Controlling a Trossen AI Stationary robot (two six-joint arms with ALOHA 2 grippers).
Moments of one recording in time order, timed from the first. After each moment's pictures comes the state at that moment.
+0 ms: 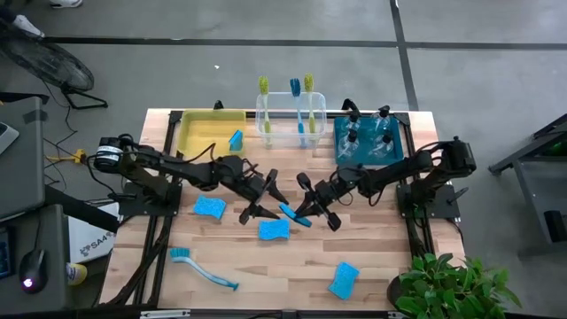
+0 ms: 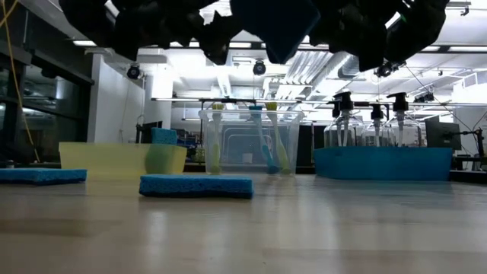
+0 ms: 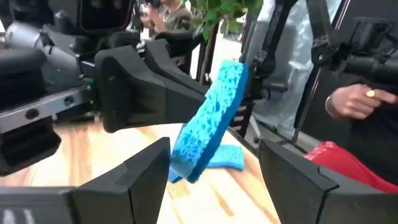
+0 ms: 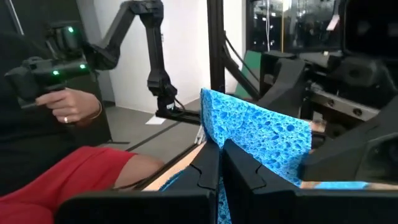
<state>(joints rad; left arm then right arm) 0.00 1.49 0.70 0.76 0.52 -0.07 0.03 1.62 0.68 1.01 -0.58 0.08</state>
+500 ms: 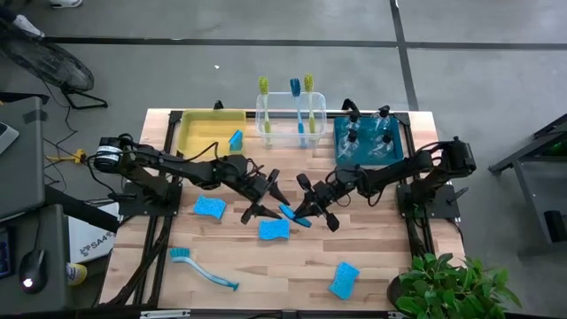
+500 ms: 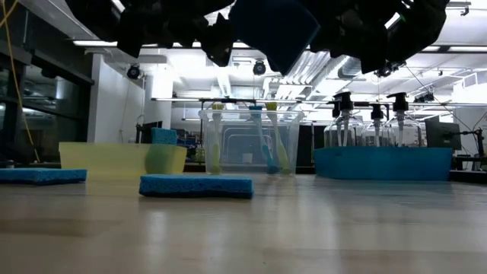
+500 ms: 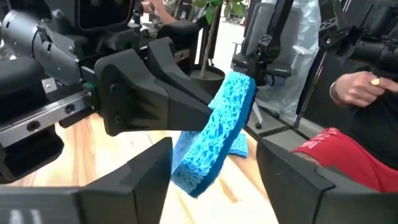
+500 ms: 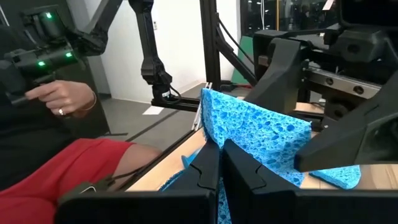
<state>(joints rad) 0.00 1.49 0.74 0.63 0.52 -0.03 0.03 1.62 0.68 0.94 -0.56 0.08</state>
